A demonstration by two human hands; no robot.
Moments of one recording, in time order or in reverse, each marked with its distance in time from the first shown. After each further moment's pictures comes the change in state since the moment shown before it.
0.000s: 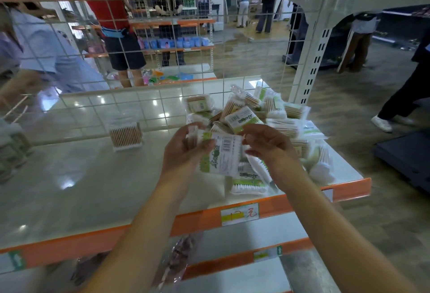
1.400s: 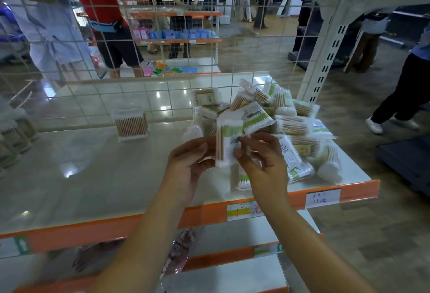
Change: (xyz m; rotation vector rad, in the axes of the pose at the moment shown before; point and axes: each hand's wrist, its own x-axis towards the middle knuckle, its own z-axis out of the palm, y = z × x) left_hand -0.018 -0.011 -0.015 -0.362 -0.079 -0.086; right_hand -0.031 0.029 0.043 -0.361 0.249 -0.221
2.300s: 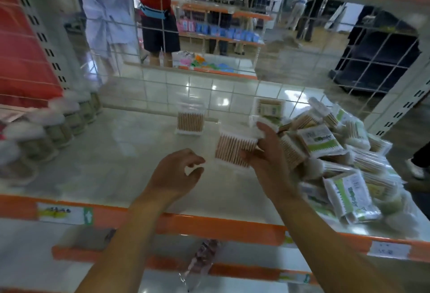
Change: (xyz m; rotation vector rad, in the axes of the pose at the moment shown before) left_hand -0.005 0.045 -0.149 1.413 0.095 0.241; right_hand 0.036 0.015 0.111 0.174 -0.390 0.292
